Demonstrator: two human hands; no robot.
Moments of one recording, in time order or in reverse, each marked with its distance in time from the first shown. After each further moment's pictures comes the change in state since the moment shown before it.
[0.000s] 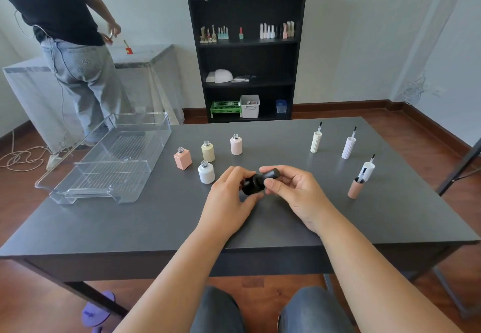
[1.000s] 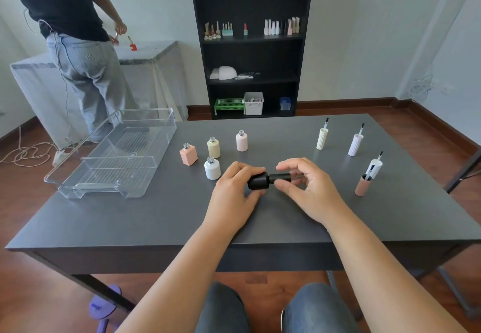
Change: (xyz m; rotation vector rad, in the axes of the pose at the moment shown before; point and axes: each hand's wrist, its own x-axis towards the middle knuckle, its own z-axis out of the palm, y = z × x) left_hand -0.001 0.004 -0.002 0.047 0.040 0.025; right_hand -0.001 0.007 -0.013 -0.477 0.103 -0.136
